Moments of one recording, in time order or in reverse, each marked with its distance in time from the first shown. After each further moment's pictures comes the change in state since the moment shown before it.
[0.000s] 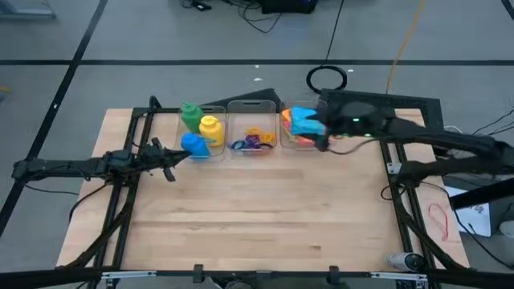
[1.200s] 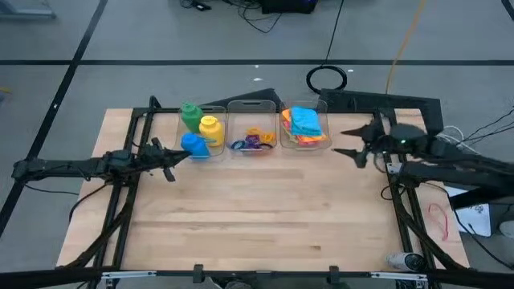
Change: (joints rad) left arm 0.000 0.000 0.000 0.000 0.000 0.000; right arm 0.000 -0.592 -0.400 -0.116 -0.002 0.024
